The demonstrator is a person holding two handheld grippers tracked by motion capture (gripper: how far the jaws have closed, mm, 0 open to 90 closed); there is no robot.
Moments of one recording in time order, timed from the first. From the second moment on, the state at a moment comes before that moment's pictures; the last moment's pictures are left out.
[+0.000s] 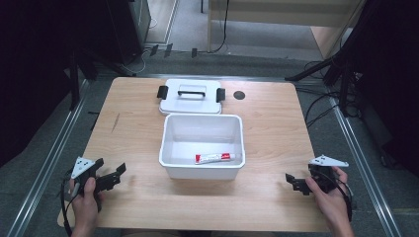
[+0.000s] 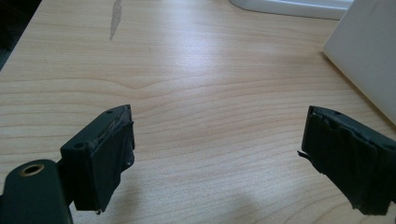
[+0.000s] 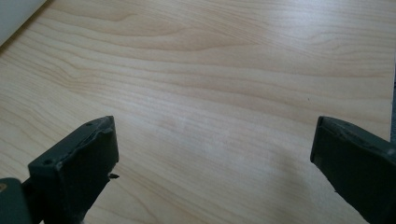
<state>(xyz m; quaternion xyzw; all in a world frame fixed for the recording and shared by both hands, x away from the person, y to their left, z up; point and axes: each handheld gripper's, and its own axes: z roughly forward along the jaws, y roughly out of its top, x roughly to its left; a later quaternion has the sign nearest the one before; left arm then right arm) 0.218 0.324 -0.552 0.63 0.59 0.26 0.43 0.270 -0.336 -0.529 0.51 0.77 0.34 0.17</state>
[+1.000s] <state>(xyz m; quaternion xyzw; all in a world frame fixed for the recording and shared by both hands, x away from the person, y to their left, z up) 0.217 0.324 -0.552 0.63 0.59 0.26 0.43 0.232 -0.373 -0.550 0.54 0.73 0.36 0.20</state>
